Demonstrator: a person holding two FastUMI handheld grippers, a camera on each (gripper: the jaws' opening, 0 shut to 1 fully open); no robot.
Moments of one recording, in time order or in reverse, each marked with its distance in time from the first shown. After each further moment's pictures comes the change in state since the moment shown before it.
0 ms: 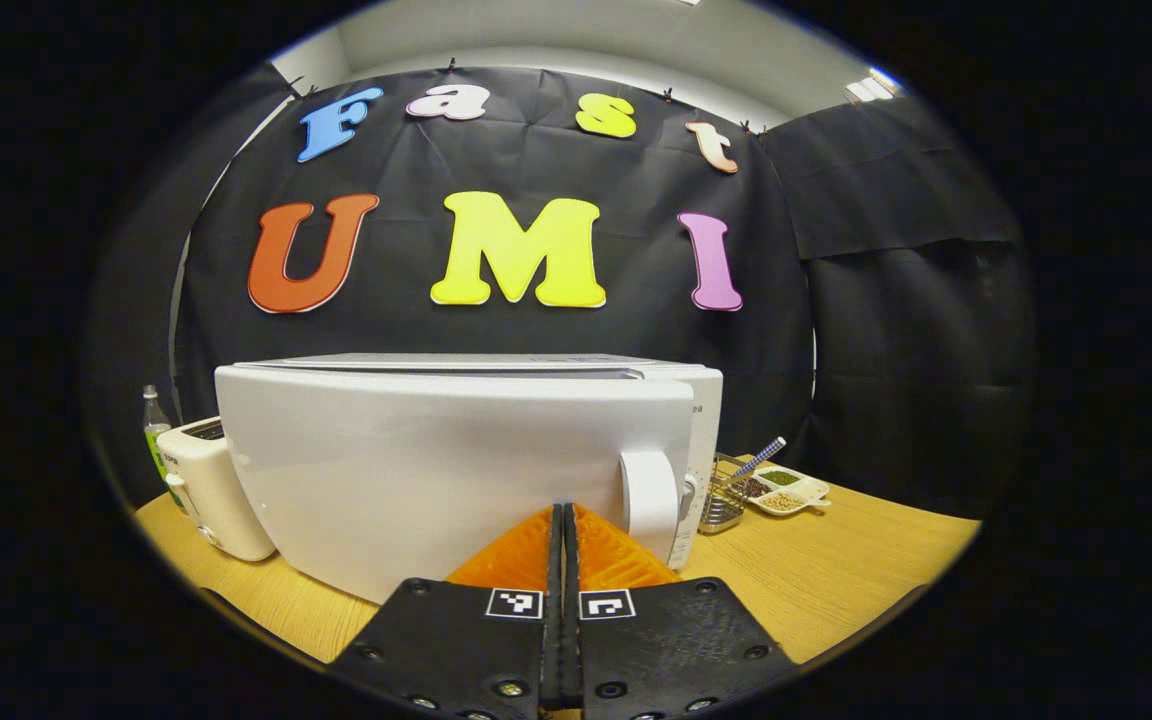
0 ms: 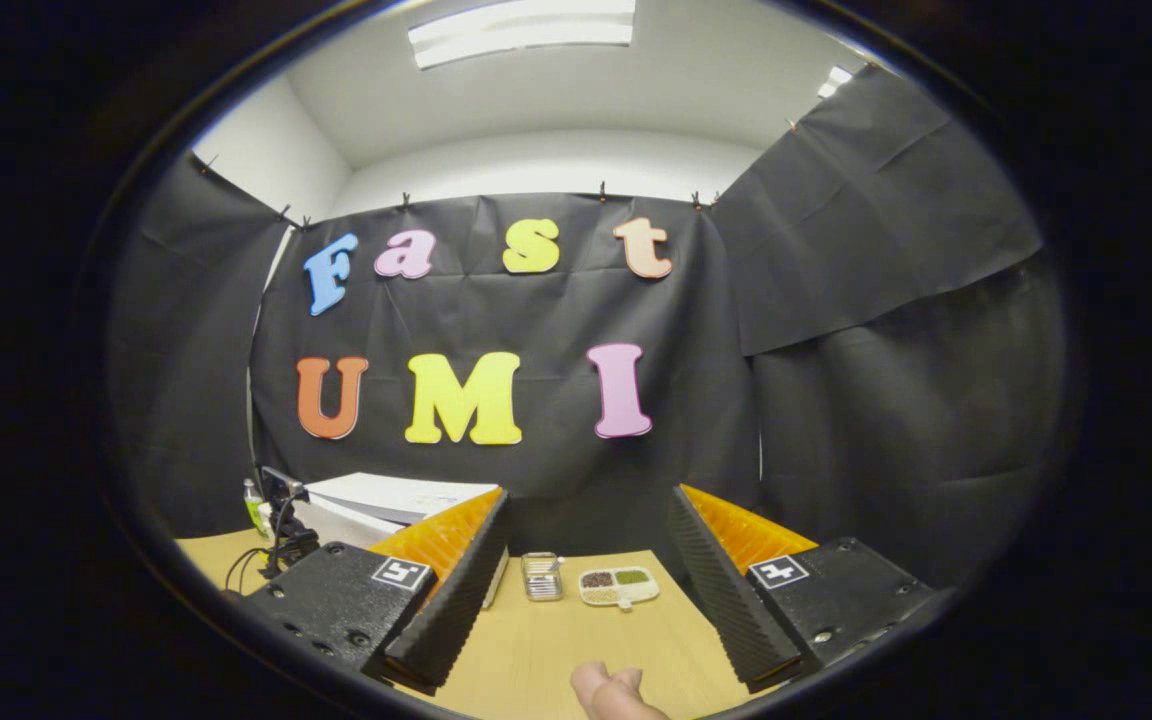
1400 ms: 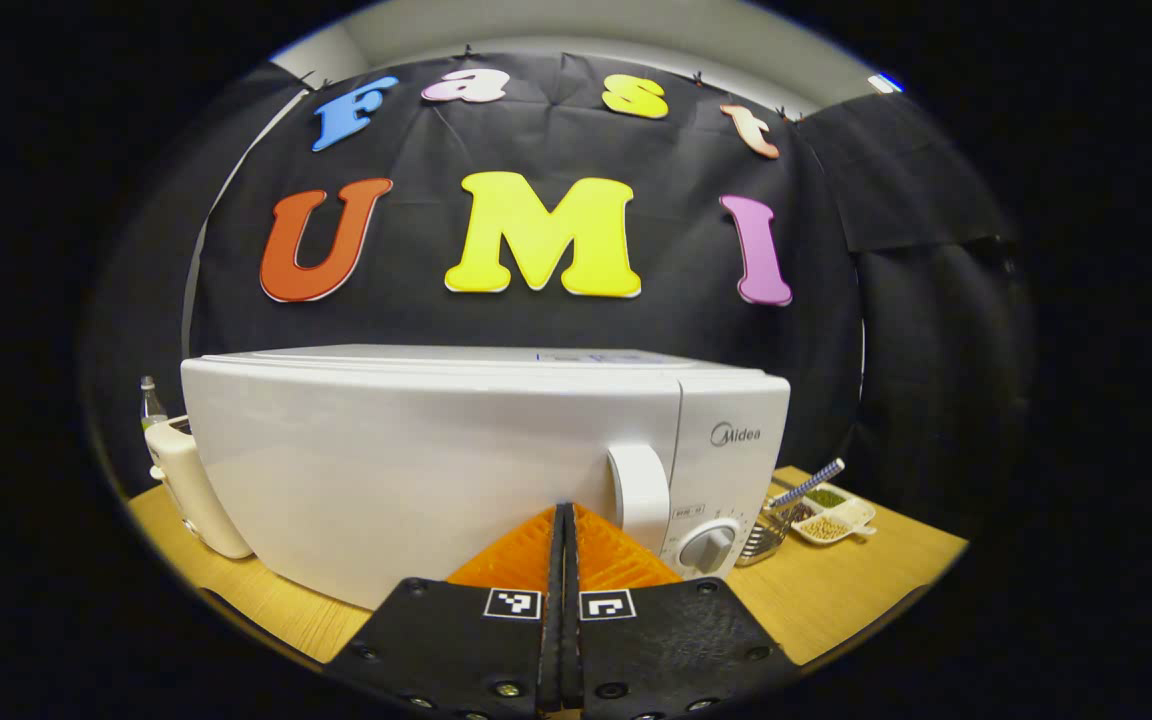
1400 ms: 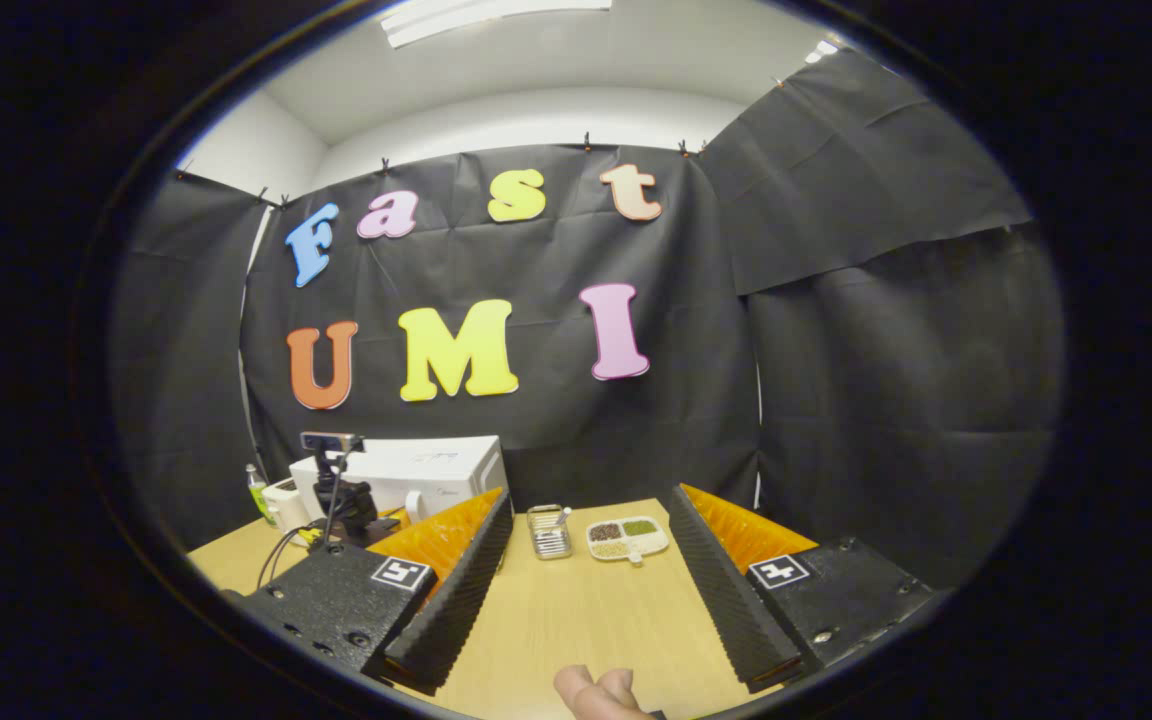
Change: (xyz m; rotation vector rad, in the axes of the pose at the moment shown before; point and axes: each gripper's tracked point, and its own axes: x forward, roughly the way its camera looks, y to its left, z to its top) left arm 0.058 0.000 -0.002 0.009 0.037 0.127; right arm -0.006 0.018 -0.049 0.052 0.182 -0.006
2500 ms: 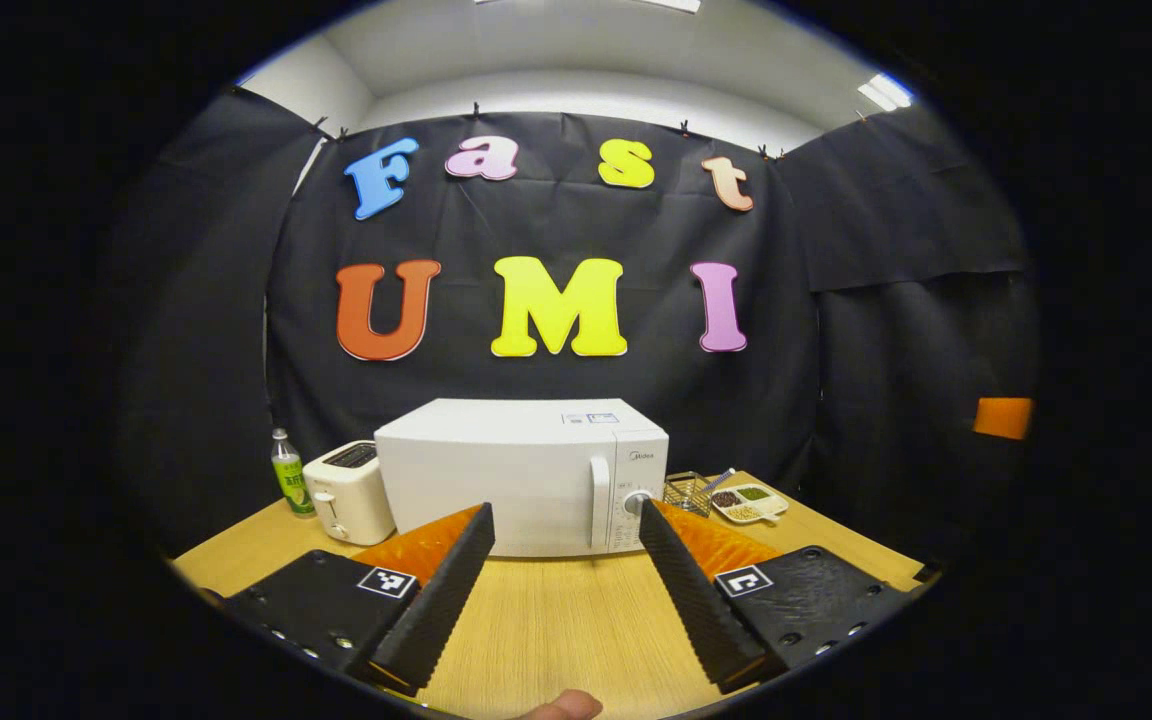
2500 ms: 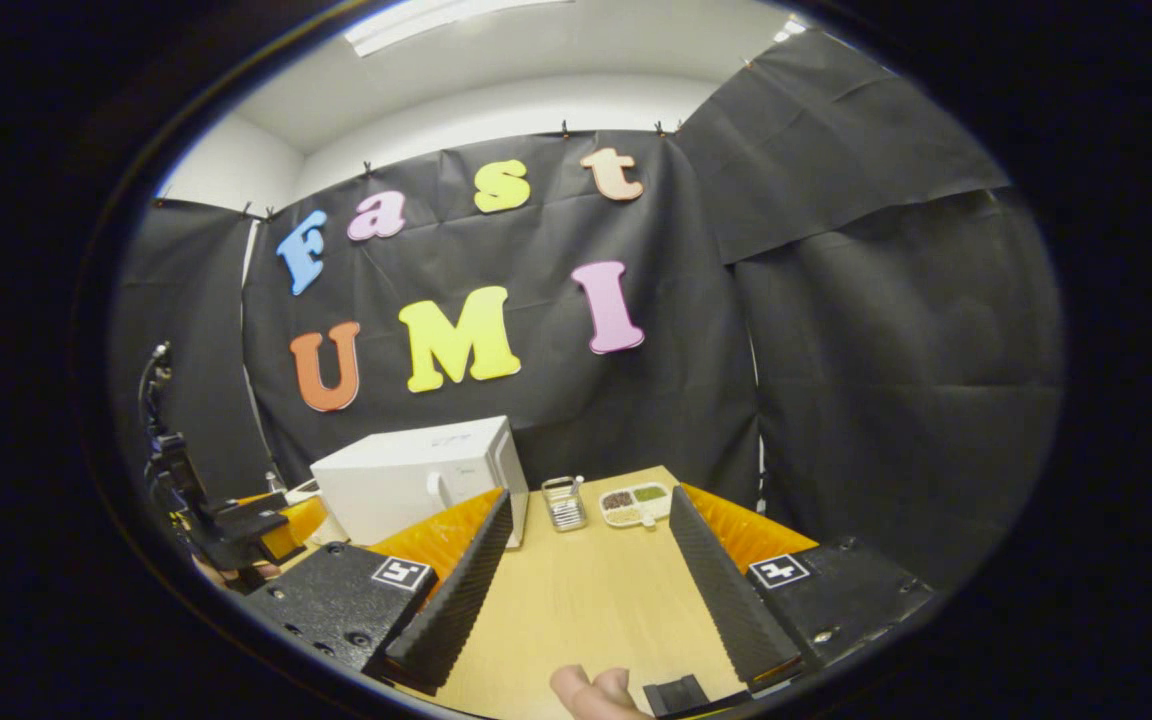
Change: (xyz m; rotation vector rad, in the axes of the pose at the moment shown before) left arm -0.280 0.006 0.102 -0.033 -0.050 0.040; right arm -0.045 0.009 -0.020 0.080 0.033 -0.018
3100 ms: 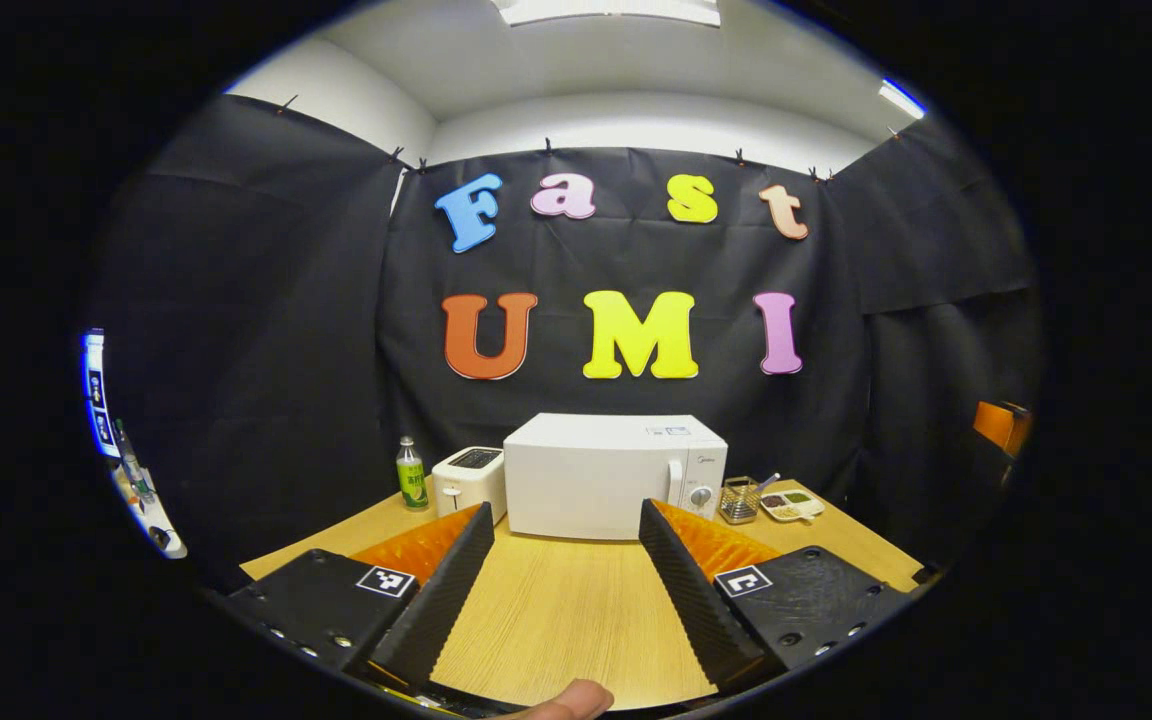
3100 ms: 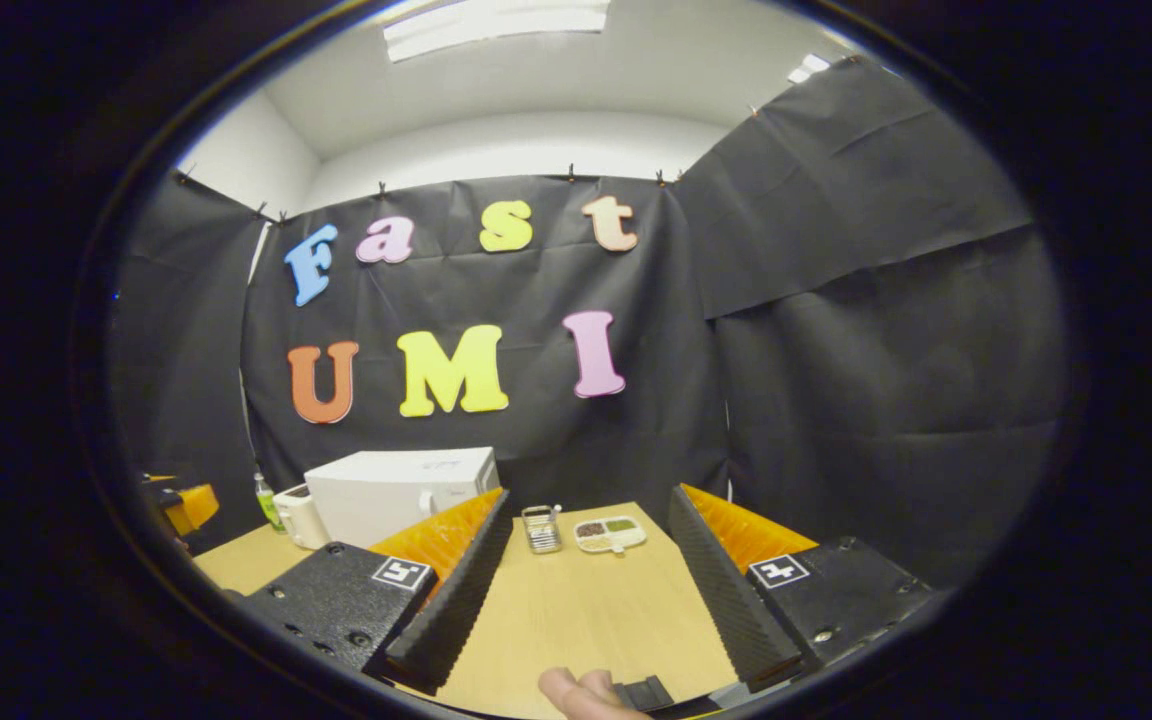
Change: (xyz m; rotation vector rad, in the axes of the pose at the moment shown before) left arm -0.134 0.051 0.036 0.005 -0.038 0.178; right arm -0.065 -0.007 0.031 -0.090 -0.145 -0.067
